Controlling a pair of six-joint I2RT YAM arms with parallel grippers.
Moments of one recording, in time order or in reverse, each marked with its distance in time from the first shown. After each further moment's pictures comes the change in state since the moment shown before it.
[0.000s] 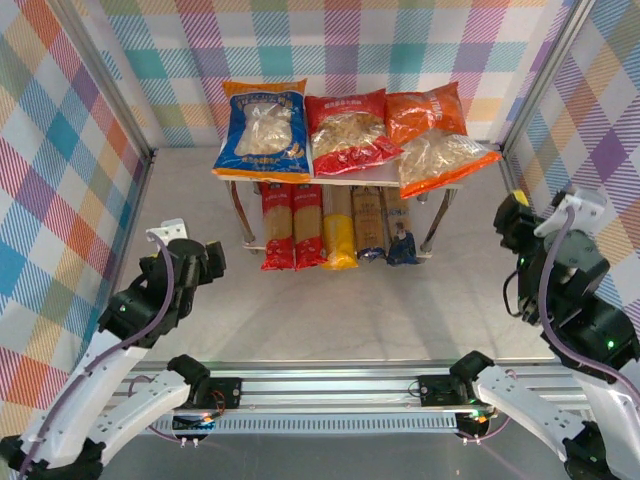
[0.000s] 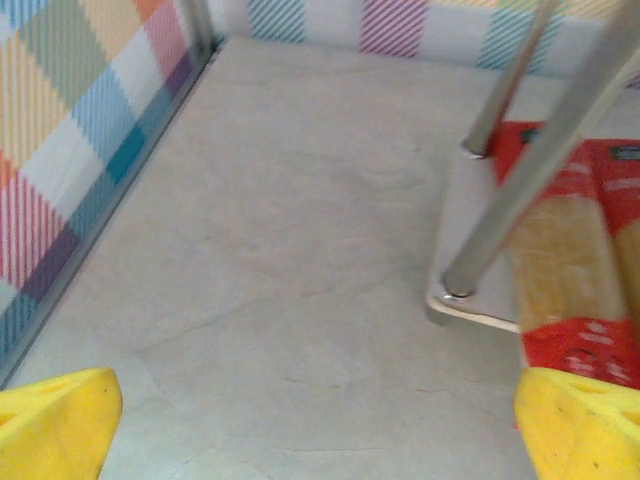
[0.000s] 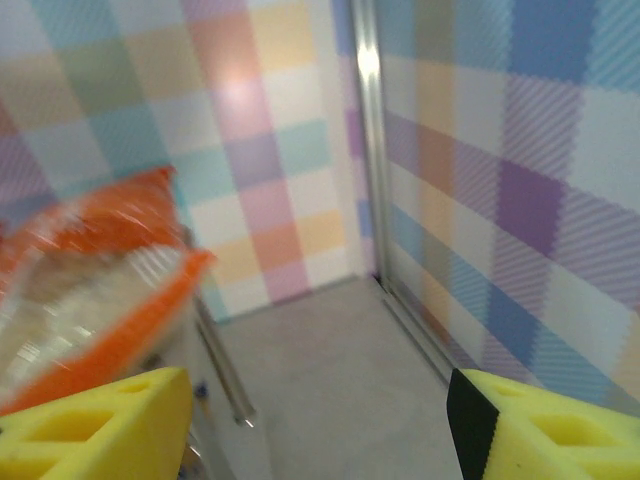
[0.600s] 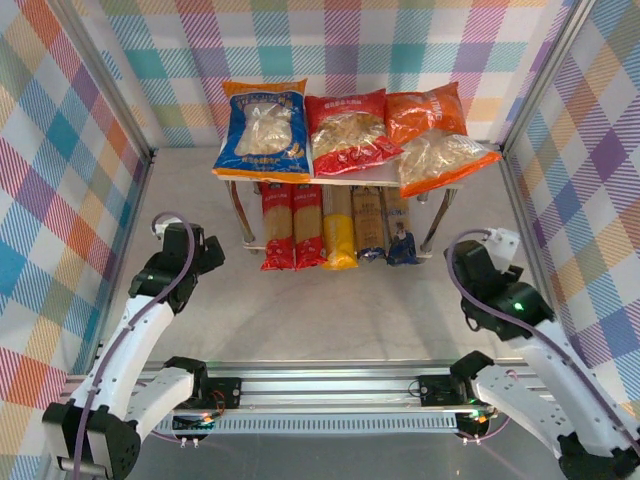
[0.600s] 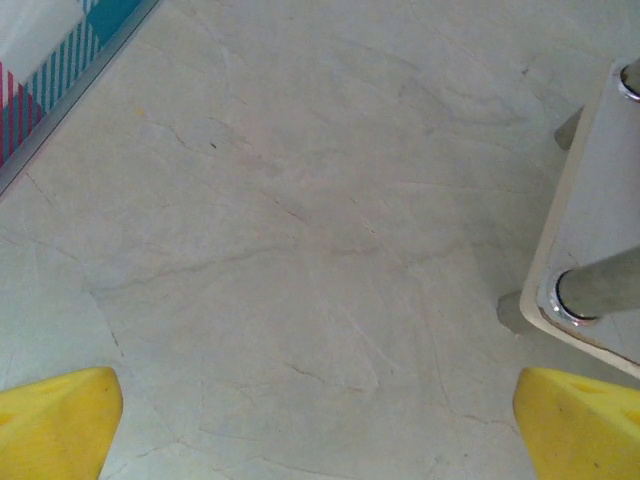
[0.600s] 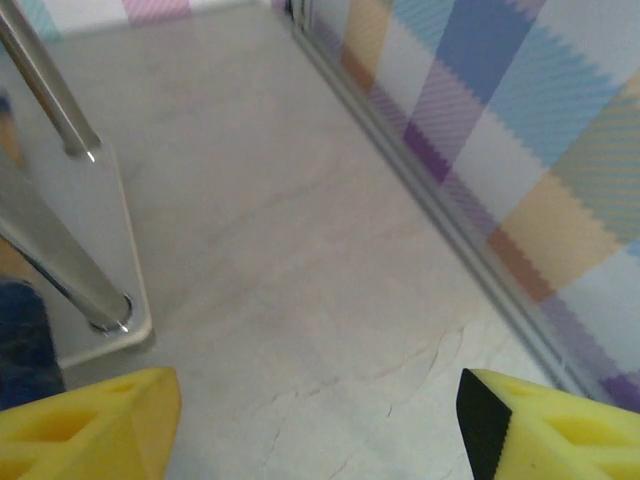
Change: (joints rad) left arm 0.317 0.187 -0.187 0.277 0.246 -0.002; right arm -0.099 0.077 -0.462 -0.173 -0.122 0.338
